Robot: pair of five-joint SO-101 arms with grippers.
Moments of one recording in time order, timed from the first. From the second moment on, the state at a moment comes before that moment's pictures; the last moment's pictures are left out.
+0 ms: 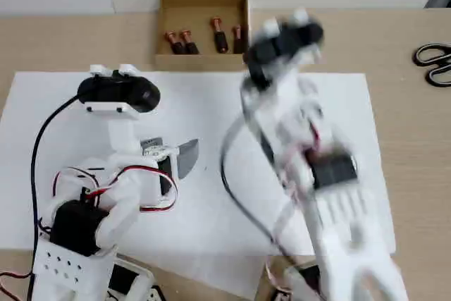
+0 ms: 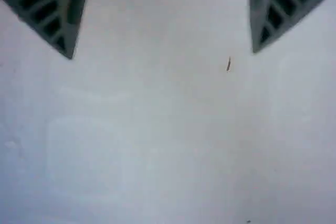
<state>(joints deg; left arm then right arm) 15.8 -56.8 33.0 80.8 22.4 -20.9 -29.0 16.1 48.4 -1.0</state>
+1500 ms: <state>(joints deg) 15.8 -56.9 33.8 80.0 22.4 -21.6 81.6 -93.6 39.8 1.1</state>
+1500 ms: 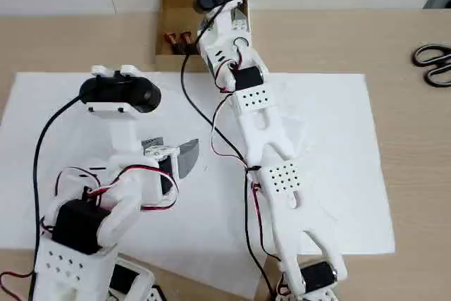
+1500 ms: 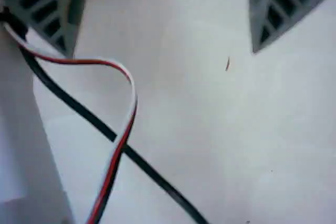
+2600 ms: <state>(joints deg) 4.6 -101.0 60.1 66.2 15.6 -15.1 -35.4 -35.2 96.0 4.8</state>
